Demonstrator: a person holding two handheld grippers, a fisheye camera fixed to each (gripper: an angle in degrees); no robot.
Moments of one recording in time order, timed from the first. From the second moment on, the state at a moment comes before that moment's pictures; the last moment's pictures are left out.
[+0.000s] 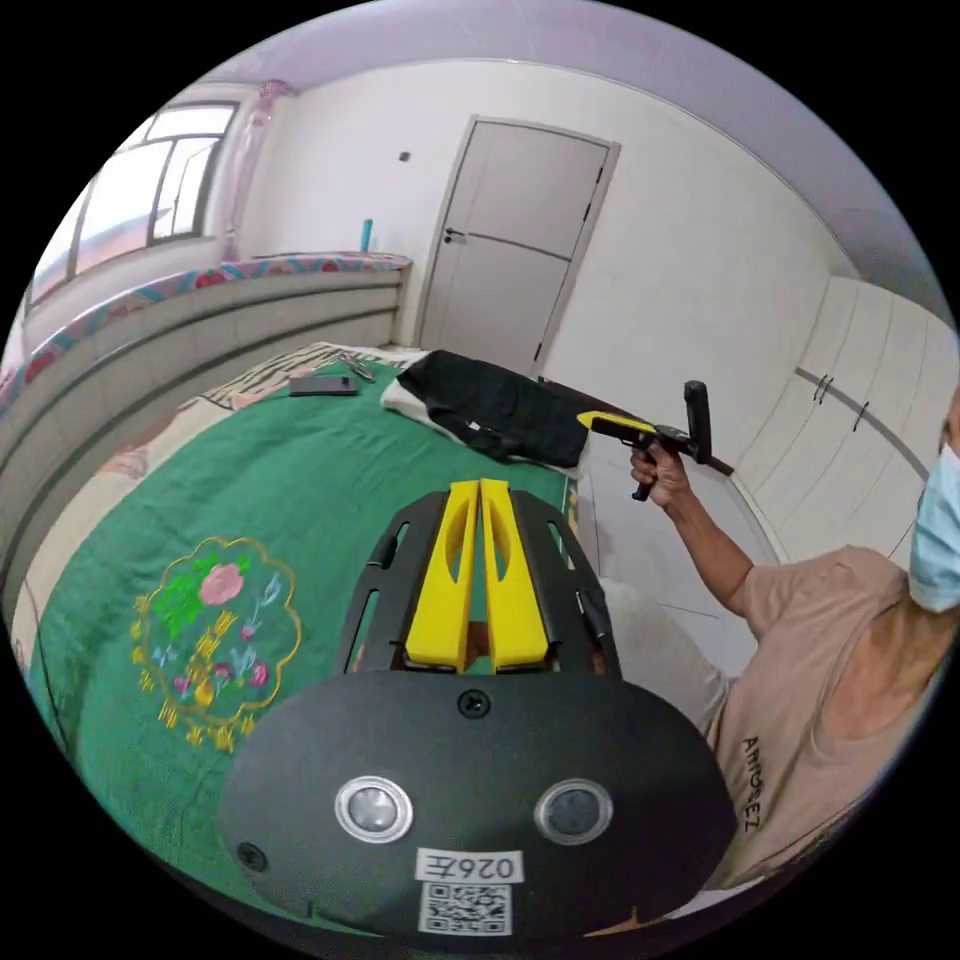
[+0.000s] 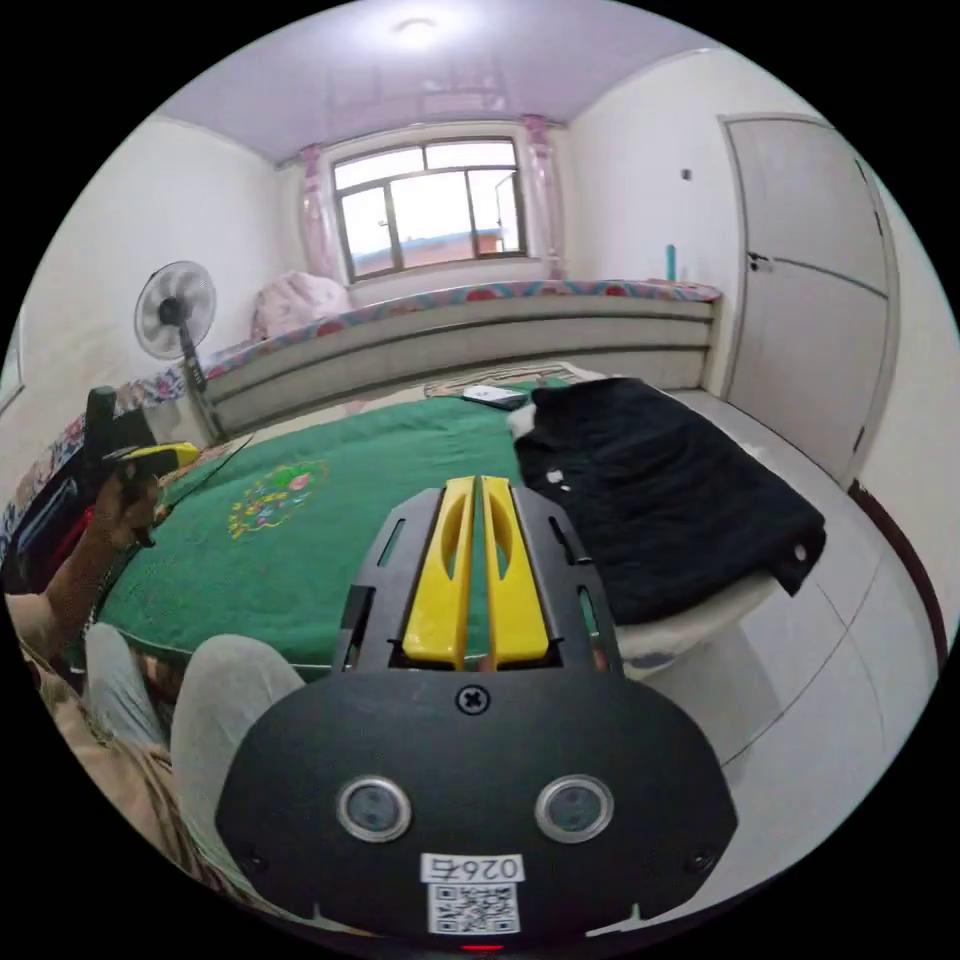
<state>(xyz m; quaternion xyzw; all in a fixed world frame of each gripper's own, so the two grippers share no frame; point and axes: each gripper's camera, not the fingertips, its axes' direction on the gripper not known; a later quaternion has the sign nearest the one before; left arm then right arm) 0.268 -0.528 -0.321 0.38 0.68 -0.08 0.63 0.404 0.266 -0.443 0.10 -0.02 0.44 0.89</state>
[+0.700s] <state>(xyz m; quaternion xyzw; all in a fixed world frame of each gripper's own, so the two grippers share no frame) 0.588 -0.994 -0.366 0.26 0.66 -0.04 0.71 0.818 0.333 -0.262 -0.10 0.00 0.47 0.88</state>
